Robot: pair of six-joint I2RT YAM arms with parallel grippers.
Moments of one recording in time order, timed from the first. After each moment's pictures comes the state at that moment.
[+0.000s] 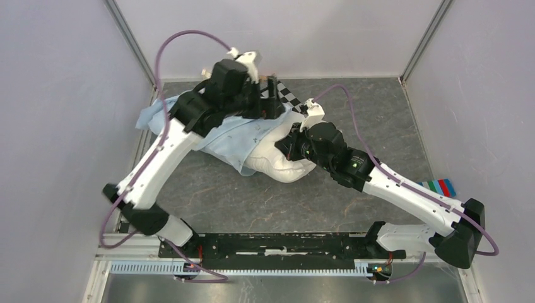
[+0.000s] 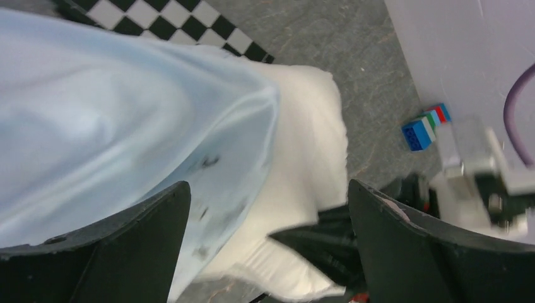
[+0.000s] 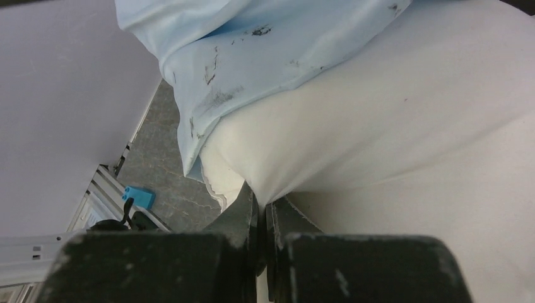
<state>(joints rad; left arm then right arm) -0.72 1.59 1.98 -0.94 -0.01 -0.48 0.91 1.19 1.07 -0.22 0.18 0.59</state>
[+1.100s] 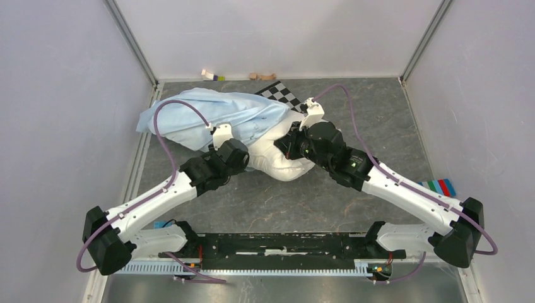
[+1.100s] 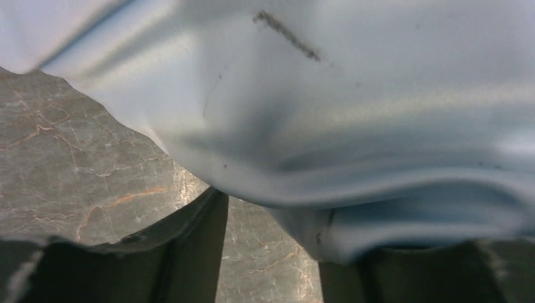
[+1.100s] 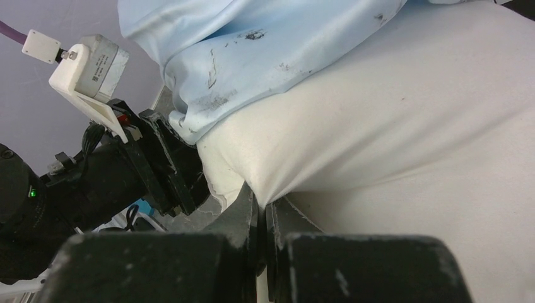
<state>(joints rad) -0.82 1.11 0.90 -0.67 -0.59 -0.75 0.91 1.20 1.07 -0.19 0.19 0.60</state>
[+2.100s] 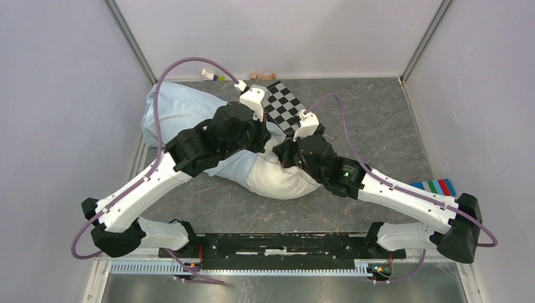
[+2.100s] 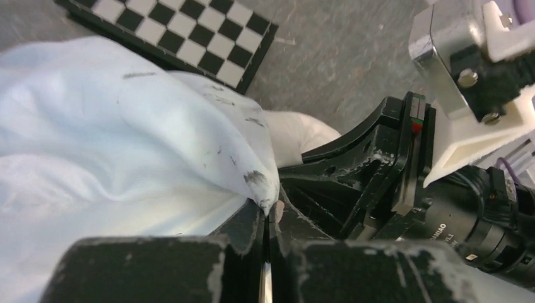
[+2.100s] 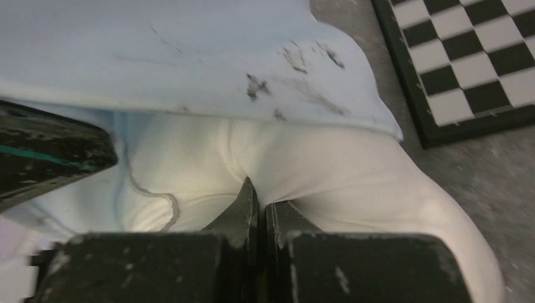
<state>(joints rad) -0.98 1.25 1.59 -0.80 -0.29 -0.39 1.04 1.20 1.05 -0.14 0.37 0.57</state>
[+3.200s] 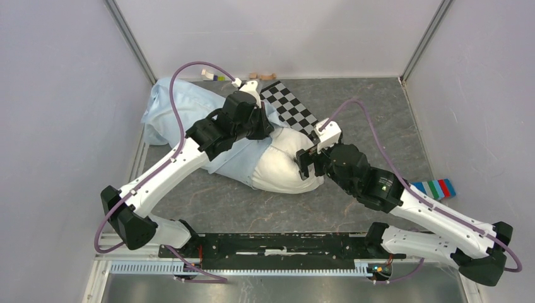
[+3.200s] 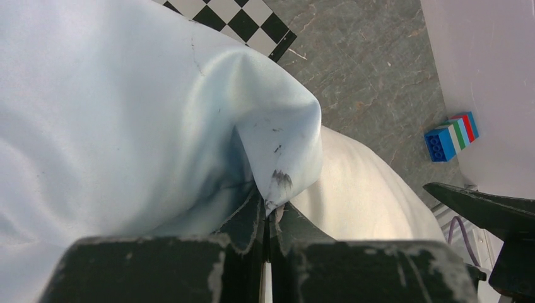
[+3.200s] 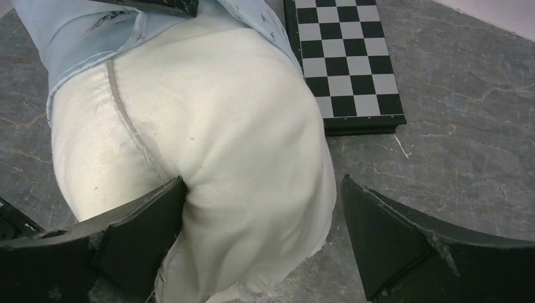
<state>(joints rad) -0.75 1.38 1.42 -0.60 -0.12 -0.59 1.00 0.91 0.94 -0.39 0.44 0.16</state>
